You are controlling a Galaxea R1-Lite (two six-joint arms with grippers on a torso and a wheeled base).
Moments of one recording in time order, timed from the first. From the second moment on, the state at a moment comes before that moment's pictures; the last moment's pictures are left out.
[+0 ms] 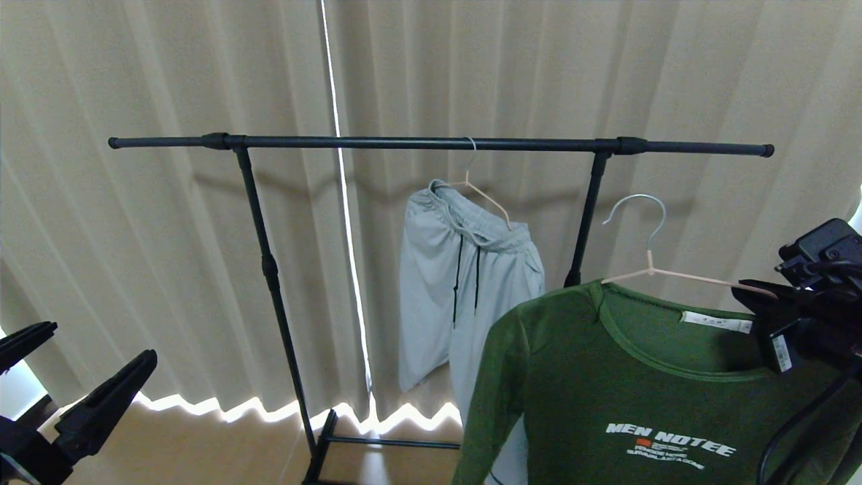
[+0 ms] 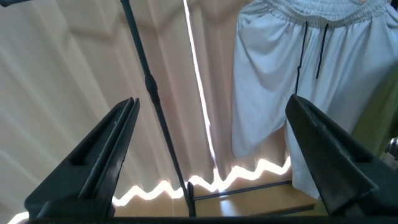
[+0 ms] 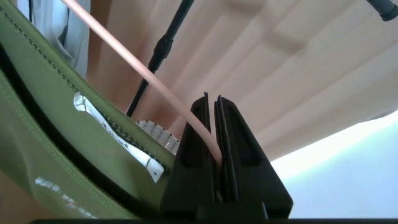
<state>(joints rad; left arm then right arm) -0.11 0.85 -0.17 -0.67 -0.05 0.18 0.13 1.27 -0.48 -0.52 -0.12 -0.45</state>
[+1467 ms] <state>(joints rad) -0.11 0.90 -0.13 -0.67 -0.05 0.18 0.13 1.25 -0.45 -0.45 -0.18 -0.43</state>
